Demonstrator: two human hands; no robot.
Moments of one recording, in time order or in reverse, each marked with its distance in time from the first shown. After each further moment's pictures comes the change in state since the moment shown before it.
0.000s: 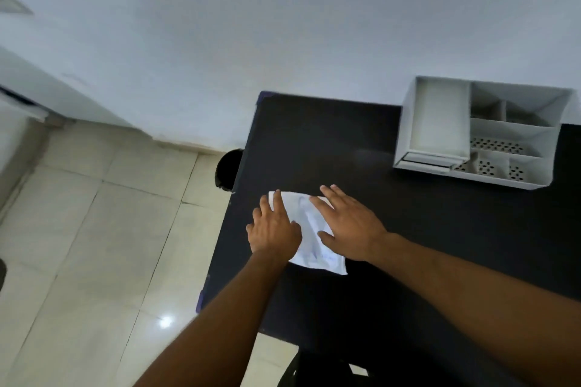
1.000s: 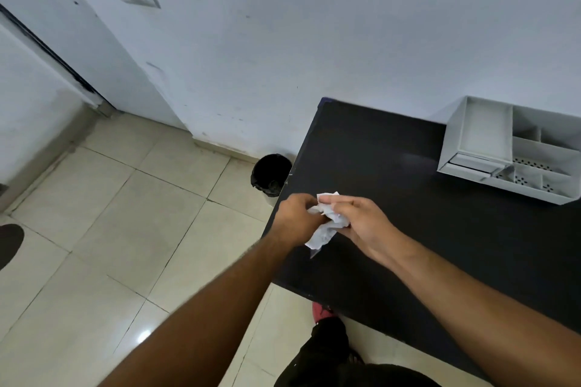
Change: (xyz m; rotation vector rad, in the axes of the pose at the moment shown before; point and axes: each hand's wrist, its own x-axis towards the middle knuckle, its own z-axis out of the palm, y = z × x) left_hand -0.091 -0.094 -0.060 -0.624 -0.024 0.150; right_hand -0.052 -0.149 0.000 1.464 0.057 0.235
